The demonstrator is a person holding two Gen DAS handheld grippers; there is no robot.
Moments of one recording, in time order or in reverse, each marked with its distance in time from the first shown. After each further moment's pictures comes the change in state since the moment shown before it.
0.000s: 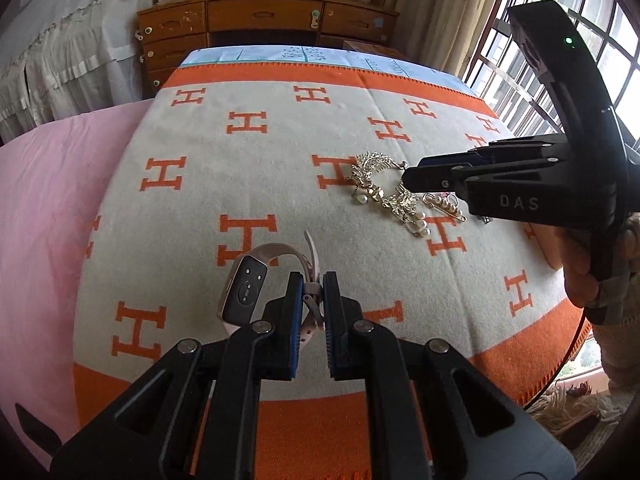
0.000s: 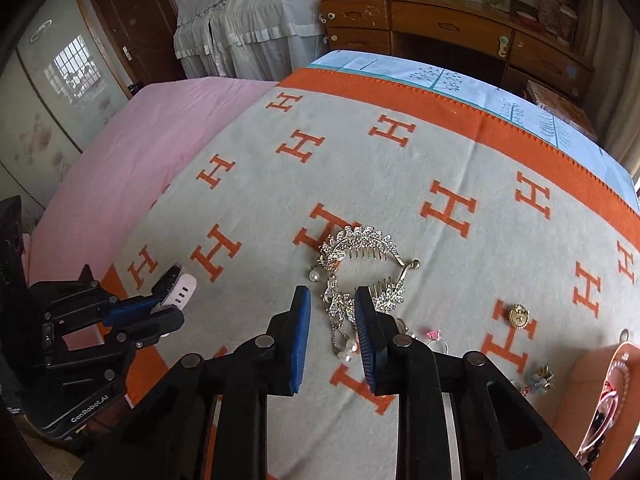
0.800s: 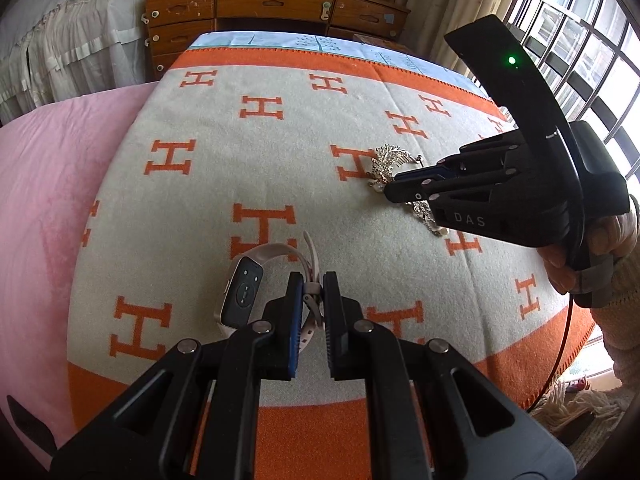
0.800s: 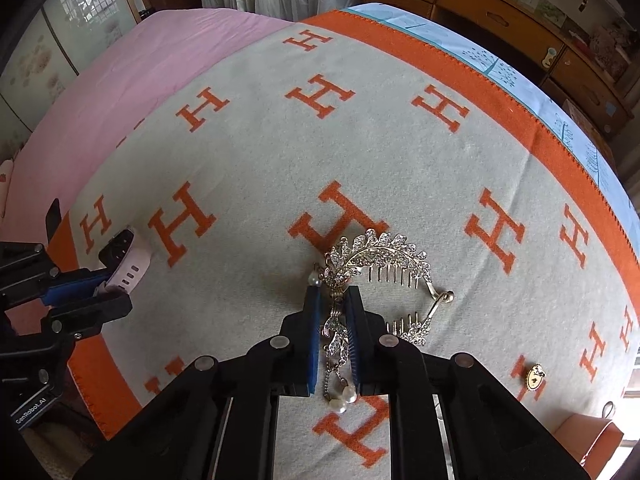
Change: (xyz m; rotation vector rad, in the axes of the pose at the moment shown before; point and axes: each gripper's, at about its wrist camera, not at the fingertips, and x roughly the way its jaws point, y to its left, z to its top) left arm 0.014 0.016 0.000 -0.048 0.028 -0.013; right arm 0.065 0.016 0.019 -0.144 0.143 -0.061
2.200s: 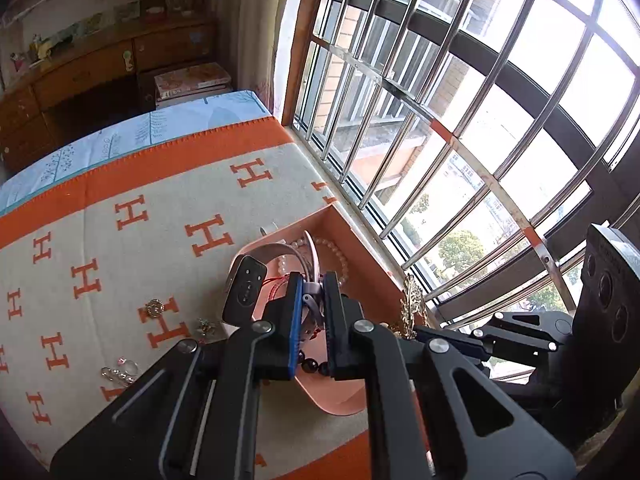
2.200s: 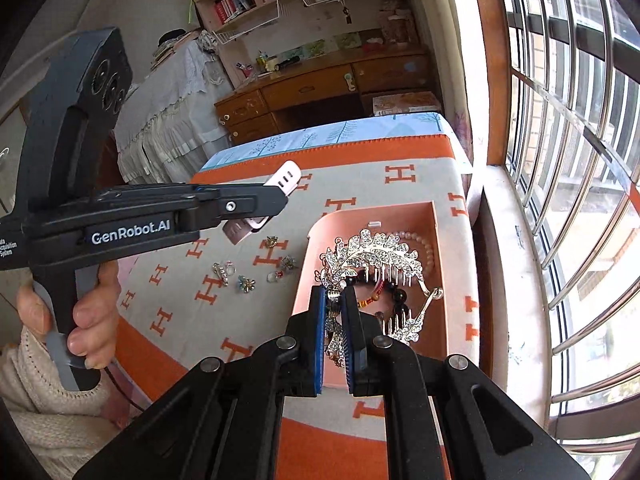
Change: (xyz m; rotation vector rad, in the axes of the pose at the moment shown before) left arm 0.032 -0.379 0.114 0.354 0.045 -0.292; right arm -0.228 -0.203 -0.348 0.602 -0.451 0.010
